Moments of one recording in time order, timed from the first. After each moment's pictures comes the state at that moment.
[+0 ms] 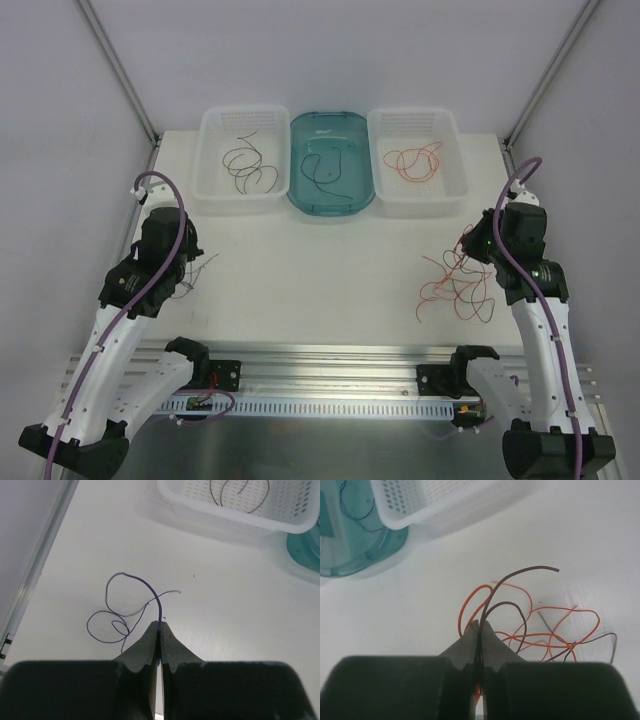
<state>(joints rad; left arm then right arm) -0.32 0.74 0.99 -0.87 -0.53 -0.38 0.02 0.82 0.96 -0.76 0.03 0.41</state>
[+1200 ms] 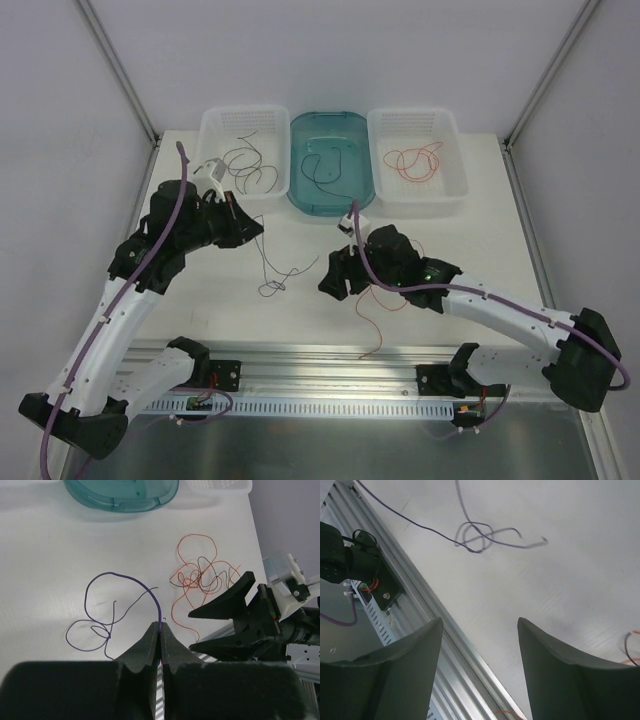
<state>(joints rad) -0.36 0.90 1.15 -0.72 0.27 -0.51 0.91 1.14 0.81 -0.22 -0.19 0.39</state>
